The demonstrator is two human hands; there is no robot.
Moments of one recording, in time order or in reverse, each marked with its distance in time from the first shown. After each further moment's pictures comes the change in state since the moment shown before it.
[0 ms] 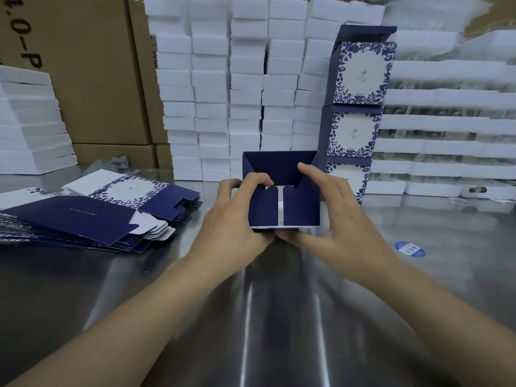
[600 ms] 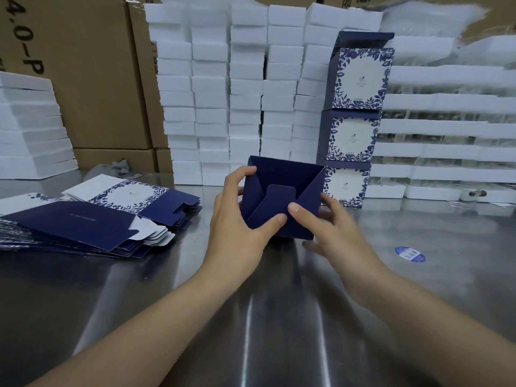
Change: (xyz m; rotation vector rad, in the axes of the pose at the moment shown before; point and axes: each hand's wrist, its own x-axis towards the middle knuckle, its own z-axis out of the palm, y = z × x) left_hand -0.005 0.014 0.016 -0.549 0.190 -0.129; right_hand 0.003 -0.012 0.018 0.743 0.073 0.586
